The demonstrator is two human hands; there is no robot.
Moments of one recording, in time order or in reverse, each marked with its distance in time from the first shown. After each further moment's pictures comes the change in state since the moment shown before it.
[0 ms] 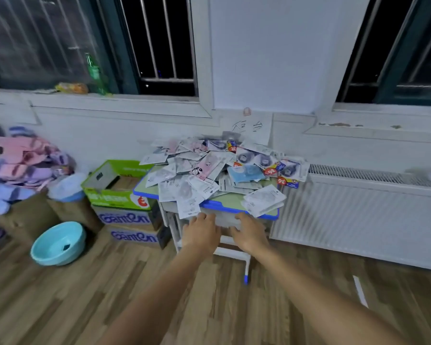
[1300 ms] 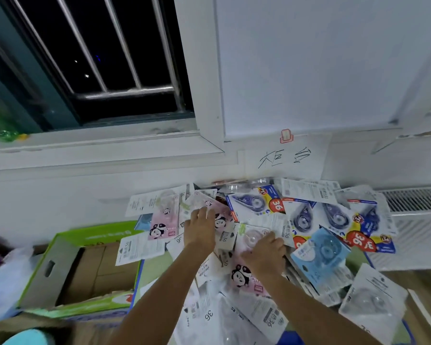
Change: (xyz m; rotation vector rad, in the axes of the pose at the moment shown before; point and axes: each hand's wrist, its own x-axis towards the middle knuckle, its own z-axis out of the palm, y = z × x) left_hand 0.516 -0.145 -0.045 0.203 -0.099 0.236; right_hand 0.440 -0.087 0.089 -0.001 0.132 0.686
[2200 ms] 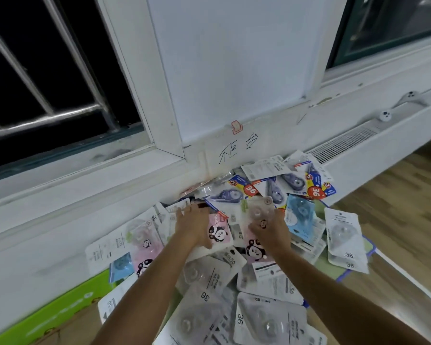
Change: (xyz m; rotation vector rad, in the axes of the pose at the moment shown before) left_hand 0.063 -0.028 -0.024 0.235 -0.173 0.541; right_hand -0.020 -0.016 -0.008 0.526 0.411 0.168
